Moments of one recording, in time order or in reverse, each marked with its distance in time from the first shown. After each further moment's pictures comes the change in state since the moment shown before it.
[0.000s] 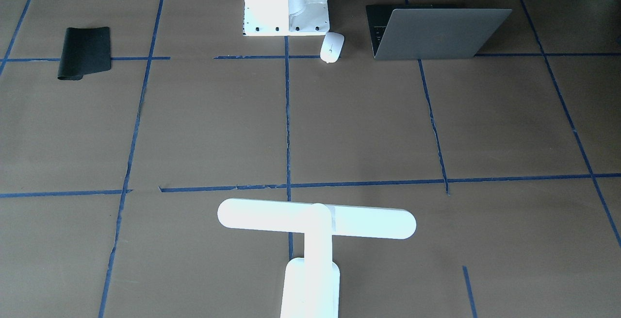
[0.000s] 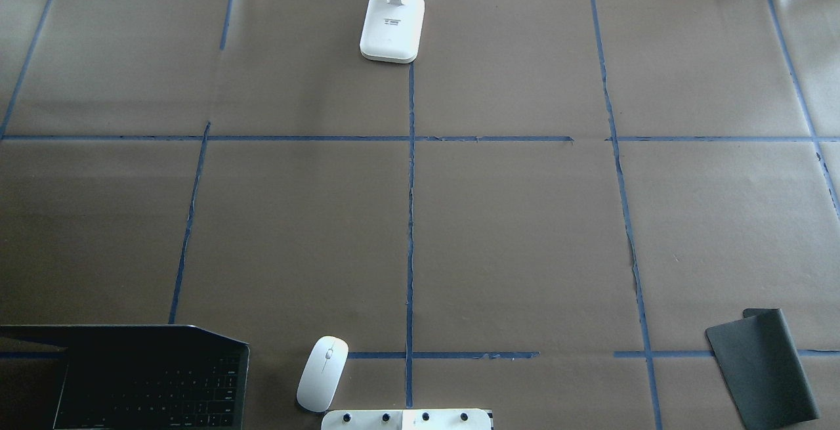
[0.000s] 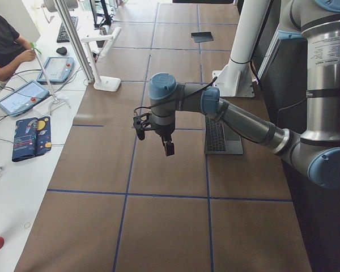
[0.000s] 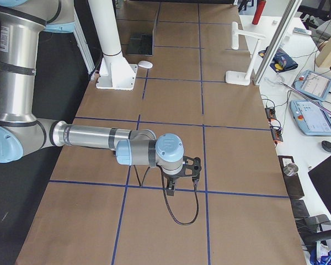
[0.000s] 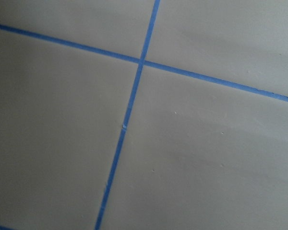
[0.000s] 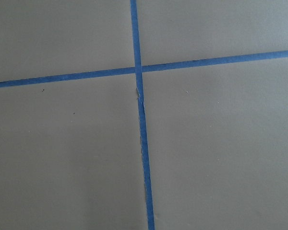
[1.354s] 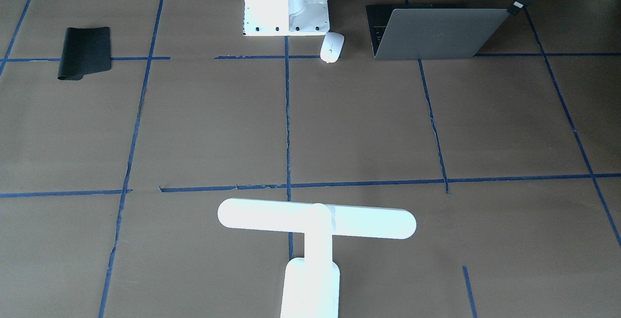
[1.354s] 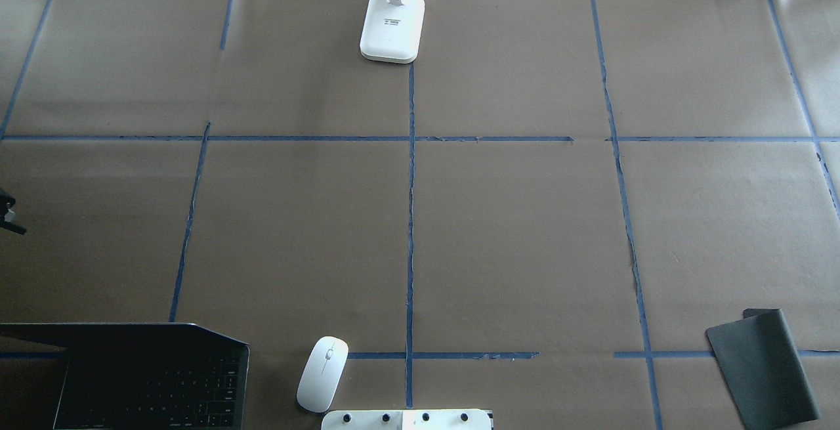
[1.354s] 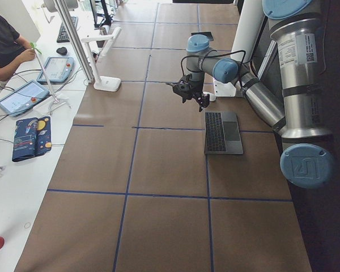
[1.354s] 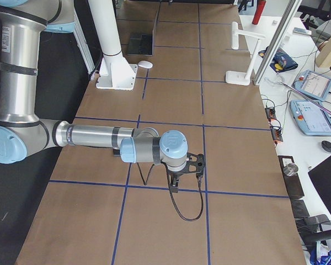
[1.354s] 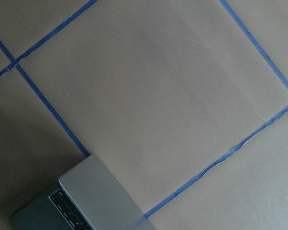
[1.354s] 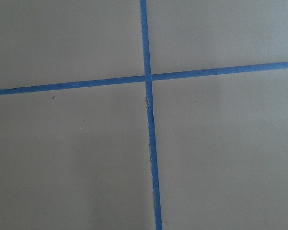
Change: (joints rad) left arm 0.659 0.060 -0.350 -0.163 0.293 -1.383; right arm -0.009 0.021 -0.002 0.001 0.007 0.011
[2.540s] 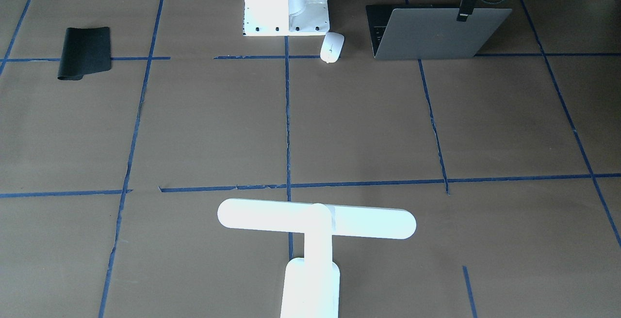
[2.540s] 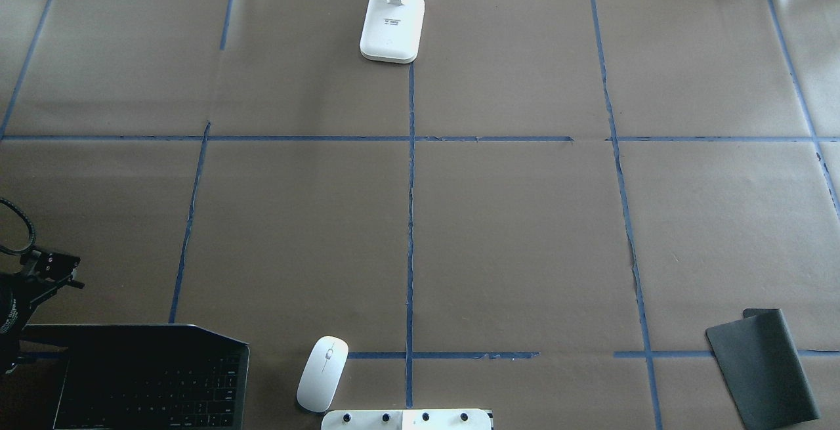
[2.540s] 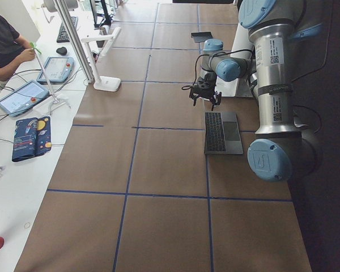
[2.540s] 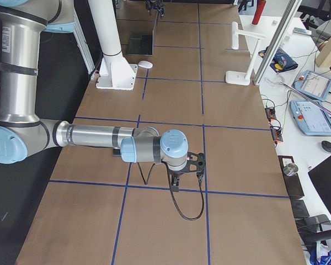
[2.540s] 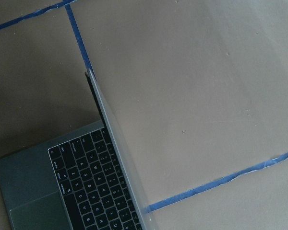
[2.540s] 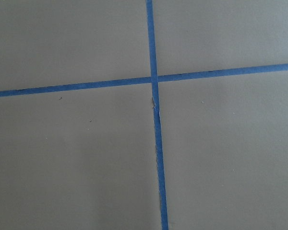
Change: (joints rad) left arm 0.358 0.000 -0.039 0.020 0.264 -0.508; right arm 0.001 0.002 0.003 0.000 0.022 0.002
